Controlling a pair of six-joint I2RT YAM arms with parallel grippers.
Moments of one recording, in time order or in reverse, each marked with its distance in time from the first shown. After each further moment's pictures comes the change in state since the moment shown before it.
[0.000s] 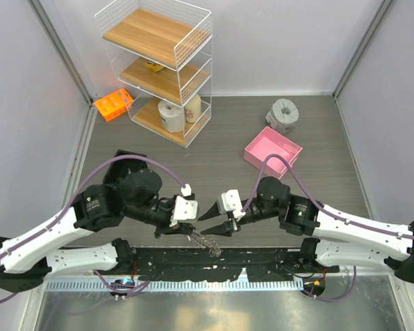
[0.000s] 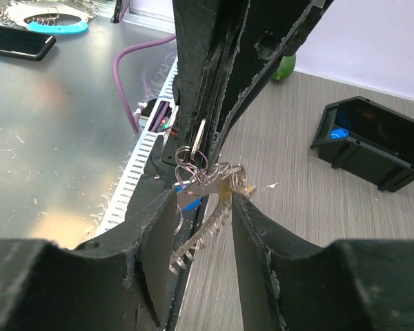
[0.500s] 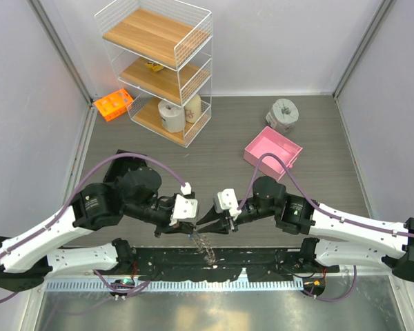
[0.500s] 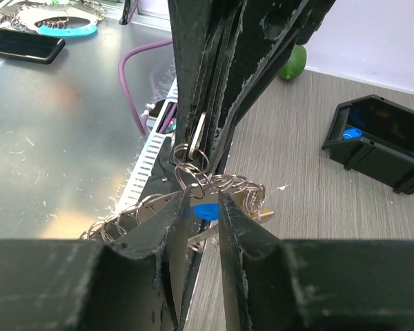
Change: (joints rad) left arm 0.000 0.011 0.033 -0.006 0.008 0.005; right arm 0.000 0.040 0.005 0.024 -0.031 0.027
